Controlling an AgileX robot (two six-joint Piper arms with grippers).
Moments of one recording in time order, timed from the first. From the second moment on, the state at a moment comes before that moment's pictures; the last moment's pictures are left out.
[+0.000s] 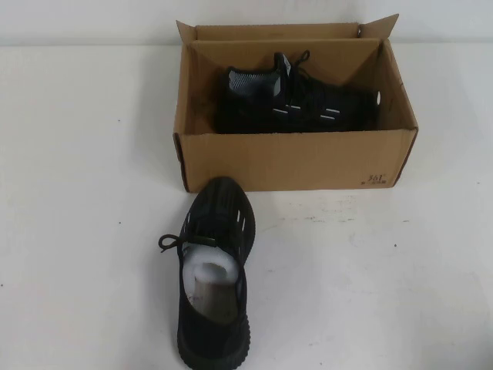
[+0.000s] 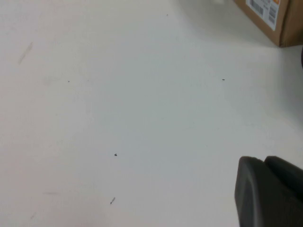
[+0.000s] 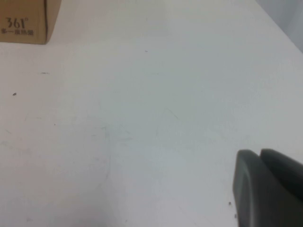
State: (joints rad) right arm -0.10 -0.03 0.03 -0.05 0.33 -0.03; left arm -0.12 -0.01 0.03 -0.02 0.38 0.07
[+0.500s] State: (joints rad) right arm -0.10 -0.03 0.03 -0.05 0.33 -0.03; left arm -0.12 -0.01 0.03 -0.02 0.37 0.07
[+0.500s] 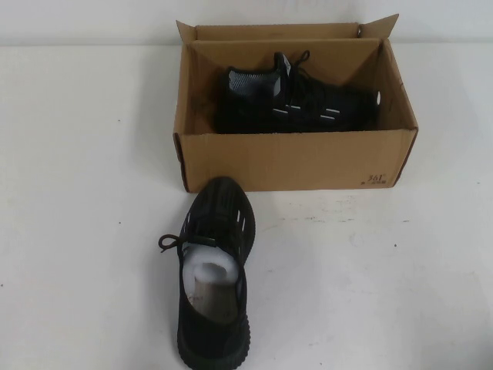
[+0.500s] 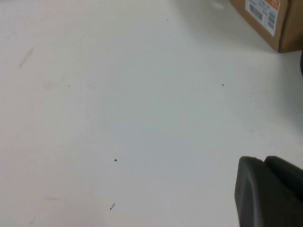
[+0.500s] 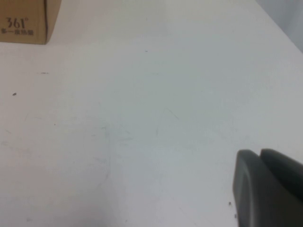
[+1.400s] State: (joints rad) right arm -0.10 -0.03 0.03 -0.05 0.33 -0.03; left arm -0.12 -0.01 0.03 -0.66 0.10 0.07
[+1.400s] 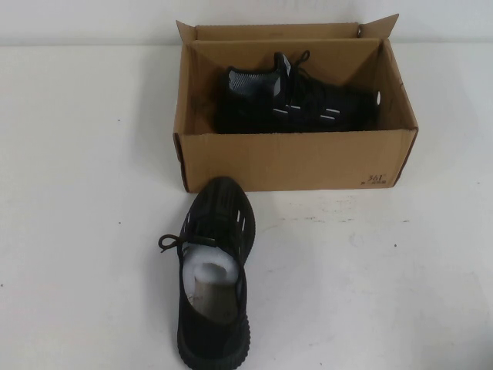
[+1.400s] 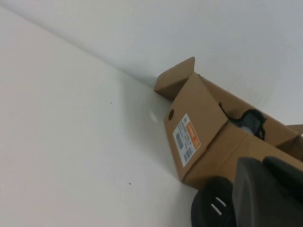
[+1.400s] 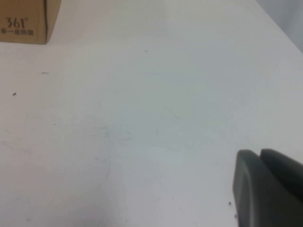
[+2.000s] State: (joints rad) right arm -0.10 -0.03 0.03 -0.05 0.33 -0.03; left arm -0.12 0.47 -0.46 -0.55 0.74 0.22
